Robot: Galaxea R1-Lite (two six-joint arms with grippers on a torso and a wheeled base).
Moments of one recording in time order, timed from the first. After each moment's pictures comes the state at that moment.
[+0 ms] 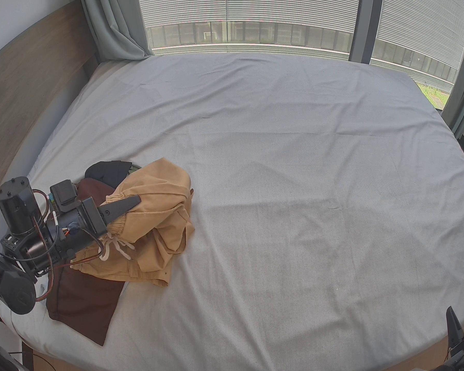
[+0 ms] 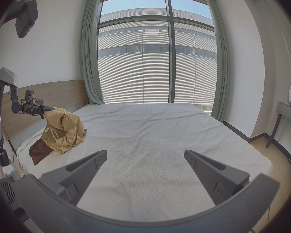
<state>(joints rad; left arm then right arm) -0.17 1.67 -0.38 -1.23 -0.58 -0.67 0.01 0.02 -0.02 0.00 0.01 0.00</state>
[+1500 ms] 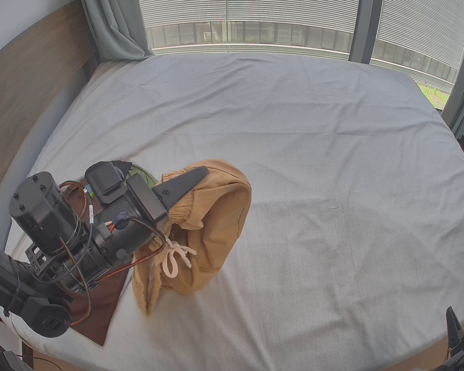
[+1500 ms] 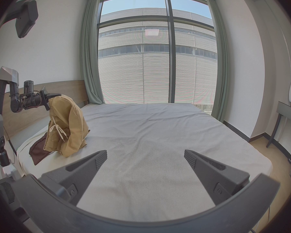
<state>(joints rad) -0.59 1.71 -0.48 -1.43 -0.25 -0.94 0.01 0.02 -0.02 0.00 0.01 0.00</state>
